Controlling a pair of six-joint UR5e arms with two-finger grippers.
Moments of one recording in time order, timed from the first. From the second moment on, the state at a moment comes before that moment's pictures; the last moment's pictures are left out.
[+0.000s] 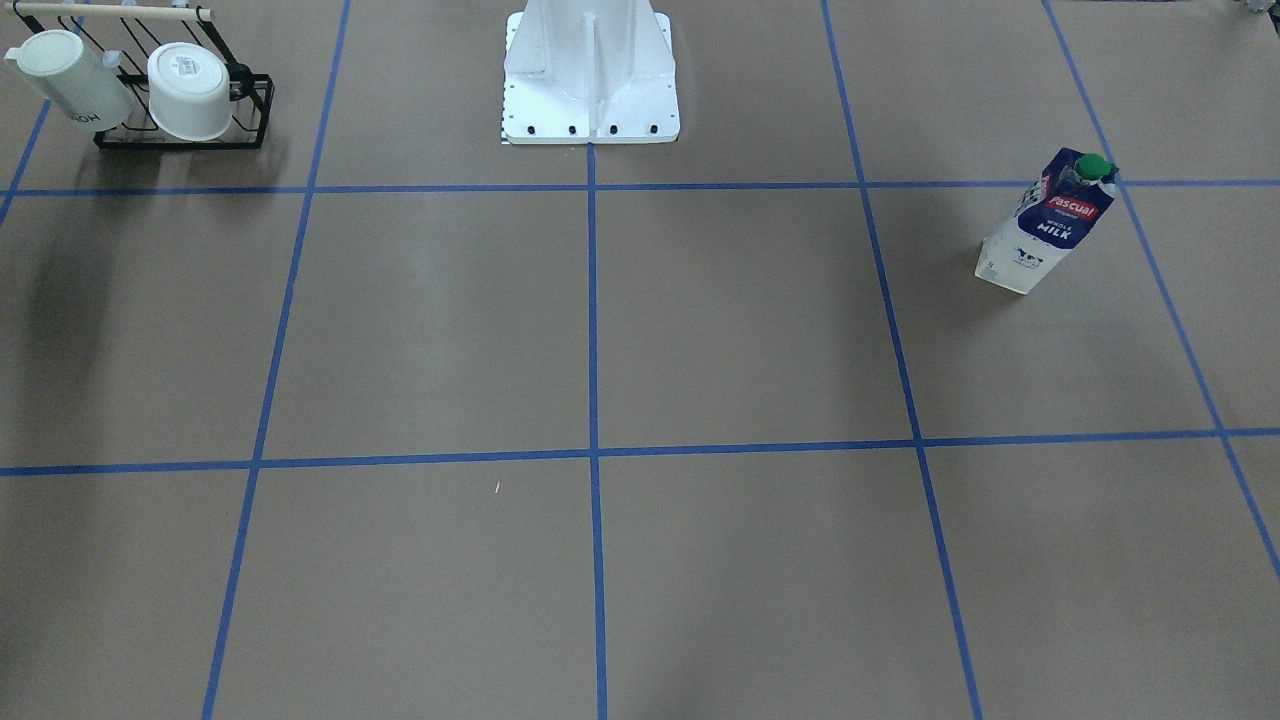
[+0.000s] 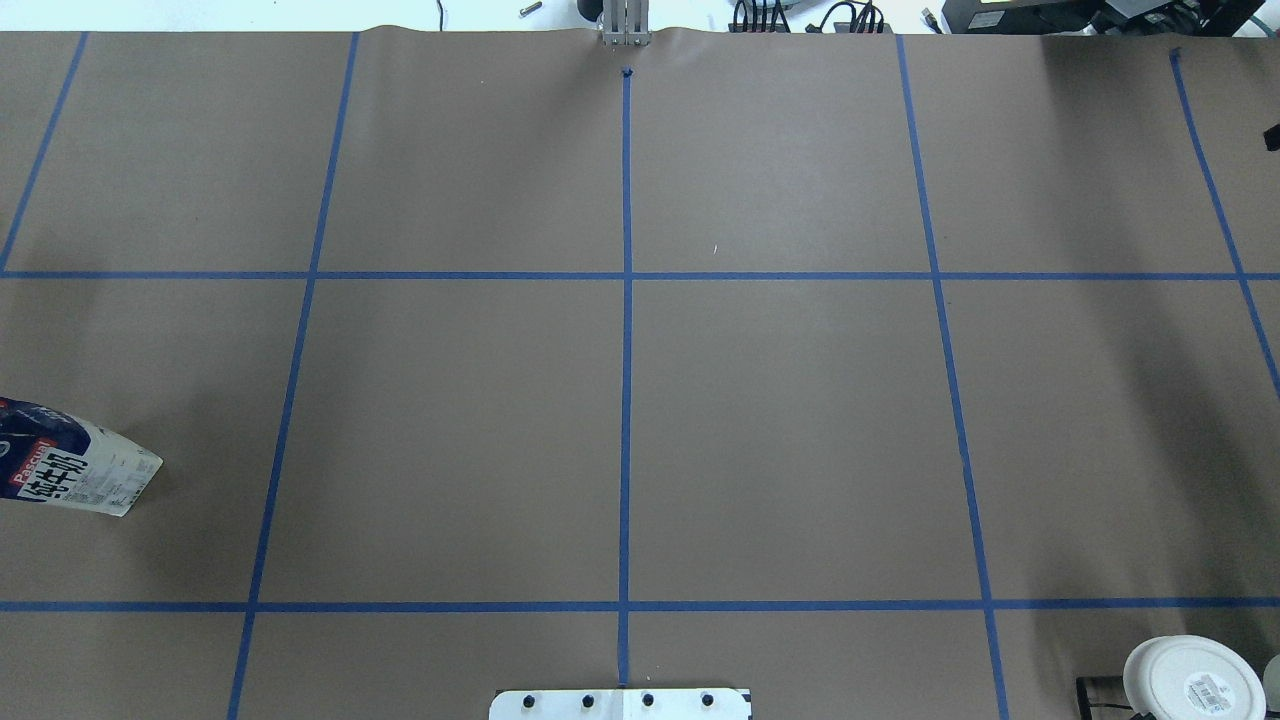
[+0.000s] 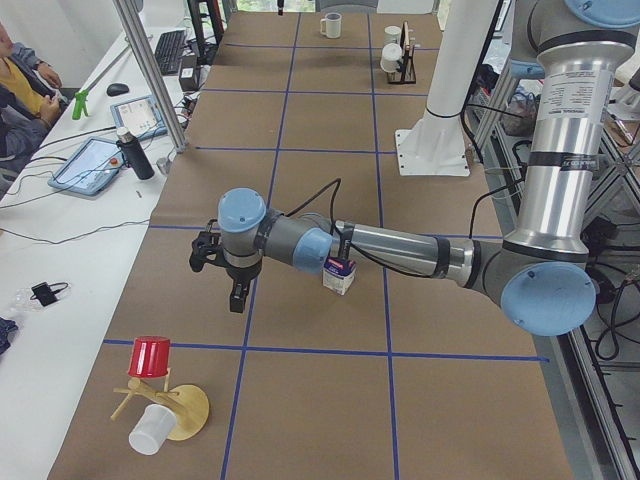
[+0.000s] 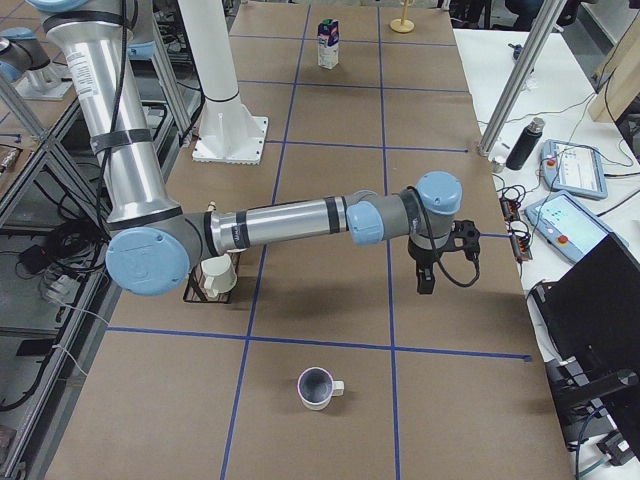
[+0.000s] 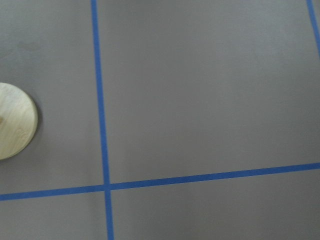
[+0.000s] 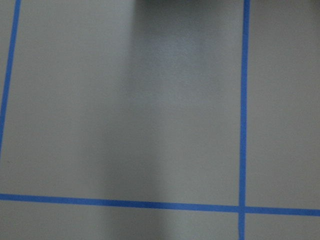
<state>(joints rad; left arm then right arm) -1.50 -1.63 -1.64 -1.76 -2.33 -0.20 1.48 -1.35 1.52 -1.48 2.35 0.21</state>
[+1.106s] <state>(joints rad) -1.50 -1.50 -1.76 -1.82 -2.34 -0.19 1.51 -1.58 1.70 -1.46 2.31 0.21</state>
